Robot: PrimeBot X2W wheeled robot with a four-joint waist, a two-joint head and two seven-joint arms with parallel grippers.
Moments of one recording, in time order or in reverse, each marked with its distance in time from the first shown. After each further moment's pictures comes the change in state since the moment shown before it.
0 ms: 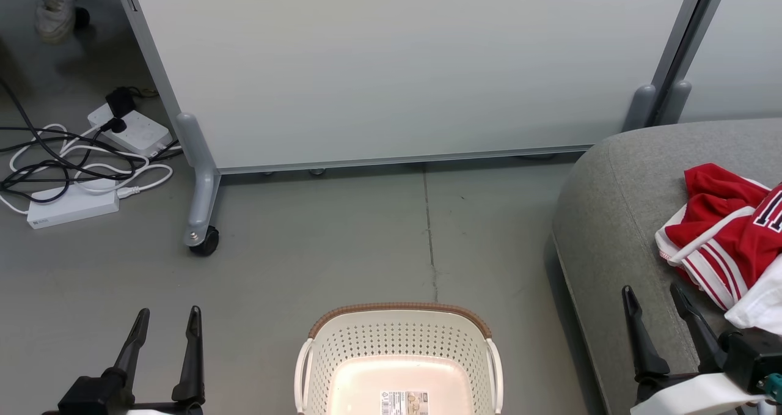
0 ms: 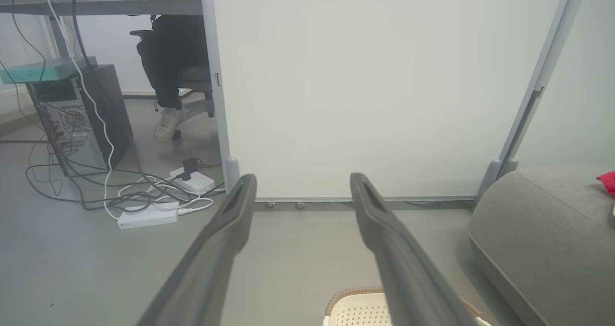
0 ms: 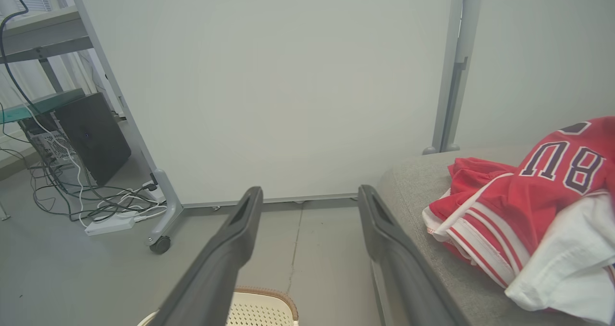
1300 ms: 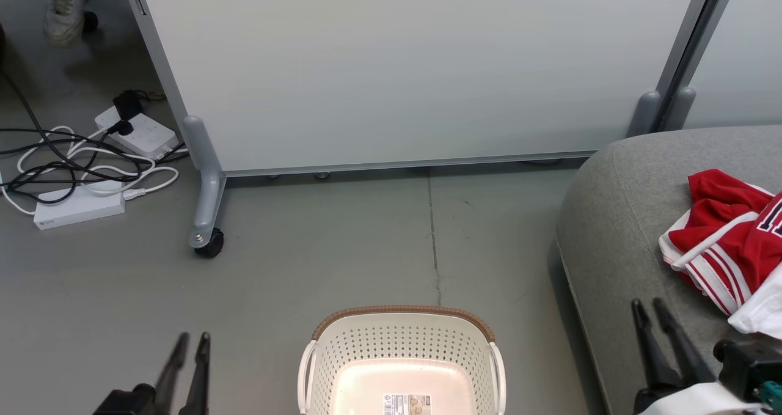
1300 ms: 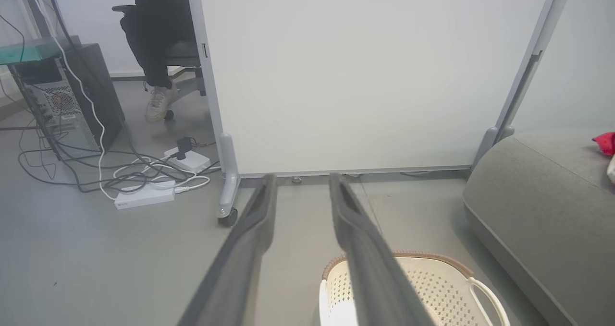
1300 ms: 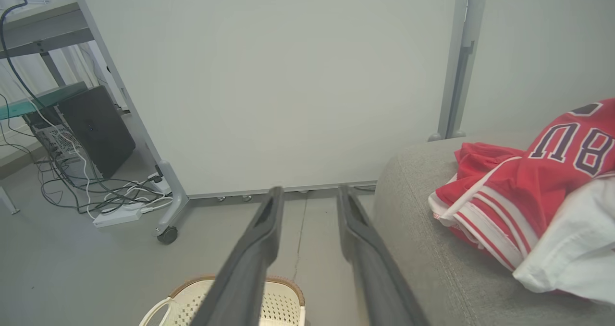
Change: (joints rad) left arm 0.004 -0.003 -0.054 0.065 0.026 -0.002 0.005; right arm 0.025 0.006 -0.005 -0.016 0.004 0.000 0.038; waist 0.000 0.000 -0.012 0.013
